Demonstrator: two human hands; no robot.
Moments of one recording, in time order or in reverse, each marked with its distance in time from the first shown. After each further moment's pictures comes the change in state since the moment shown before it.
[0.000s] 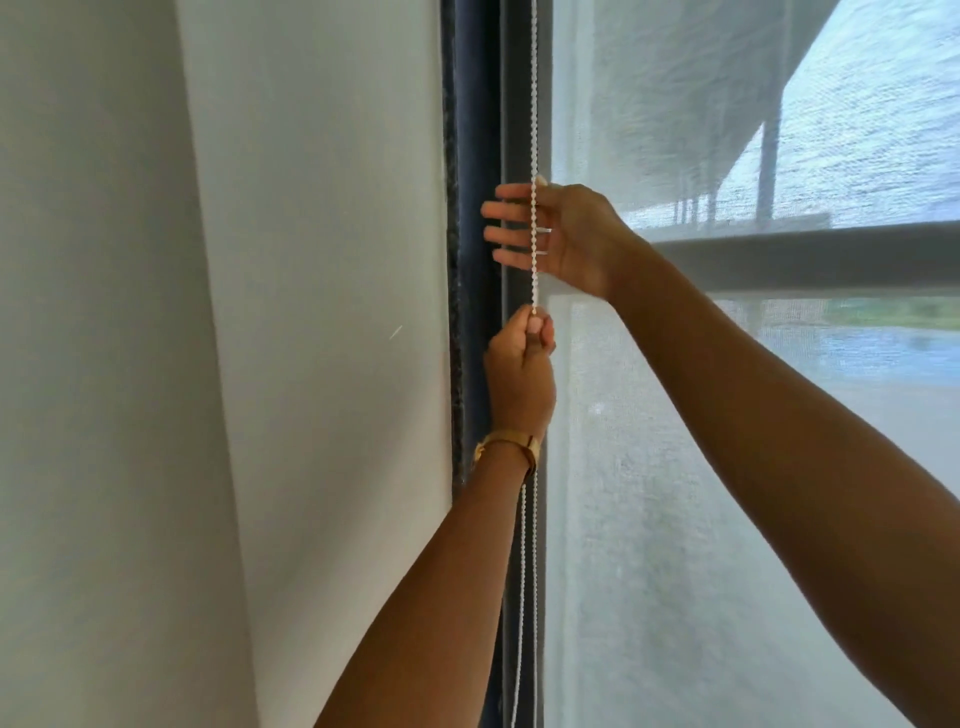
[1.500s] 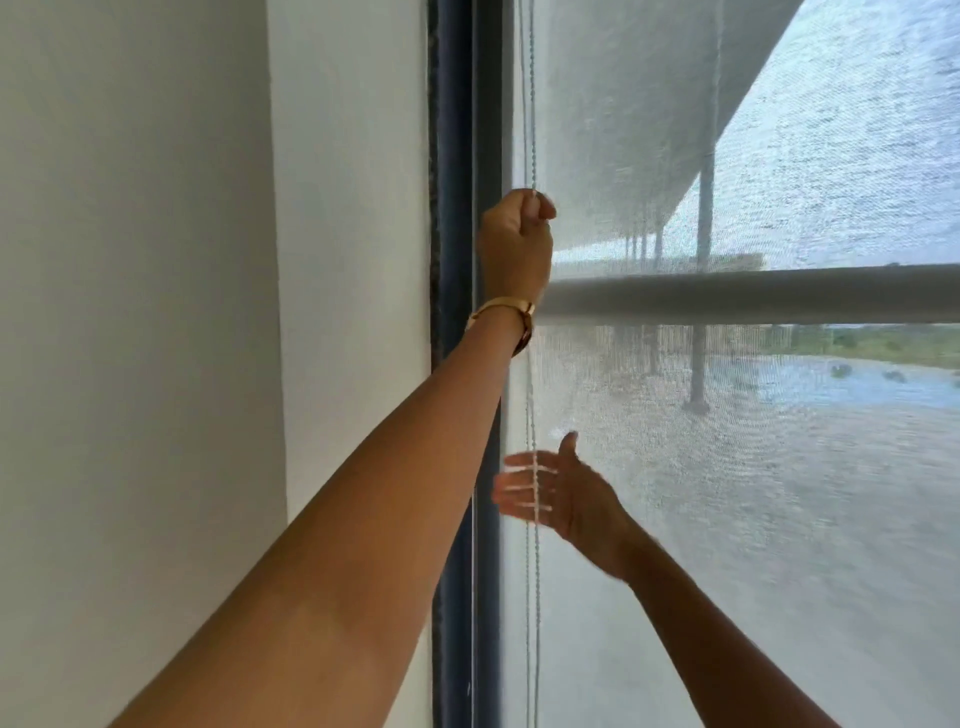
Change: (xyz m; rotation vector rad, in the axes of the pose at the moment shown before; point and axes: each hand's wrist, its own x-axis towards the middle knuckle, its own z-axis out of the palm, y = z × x) left_hand 0.049 0.121 0.021 -0.022 -0.015 0.207; right_hand -0.176 0.153 -0.023 0.266 -0.104 0.202
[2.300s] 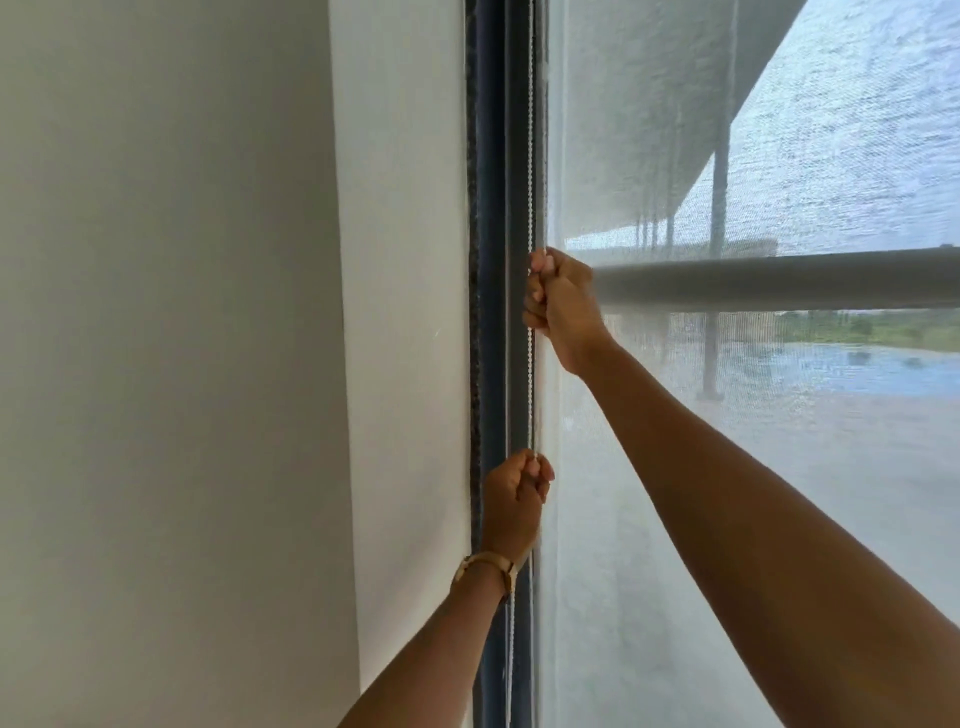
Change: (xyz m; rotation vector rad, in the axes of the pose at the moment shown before) left_hand -0.198 -0.112 -0.094 0.117 -0.236 -0.501; right_hand 0.095 -0.113 0.086 -0.385 0.278 -0.522
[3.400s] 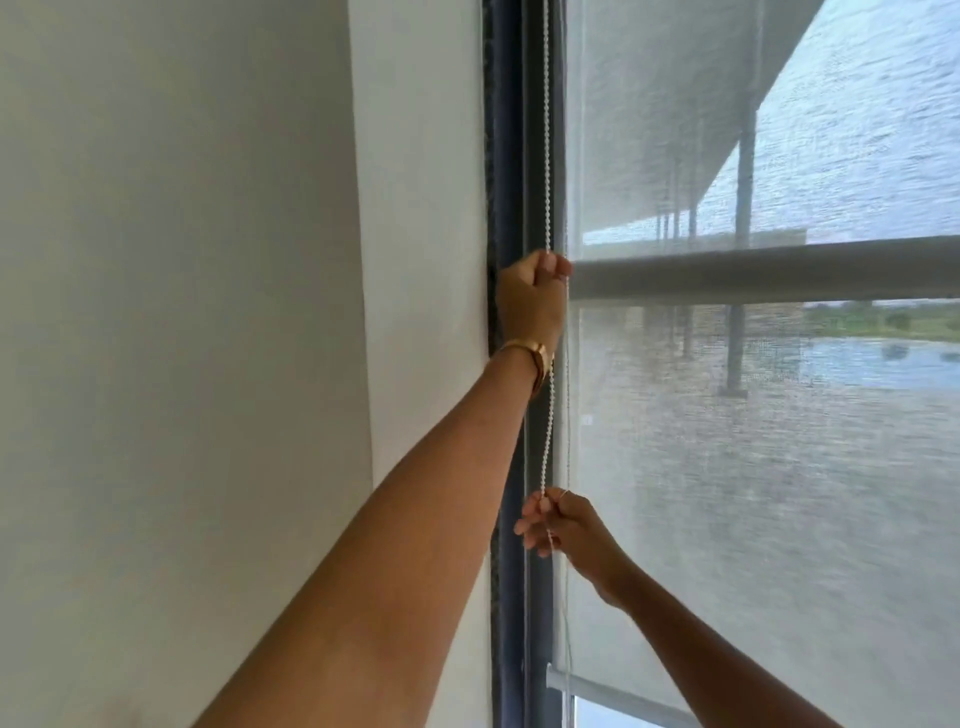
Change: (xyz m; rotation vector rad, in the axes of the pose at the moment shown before) left_hand 0.113 0.149 -0.005 -0.192 0.147 0.165; right_hand -0.157 0.155 -0.027 -0.153 -0.234 0.413
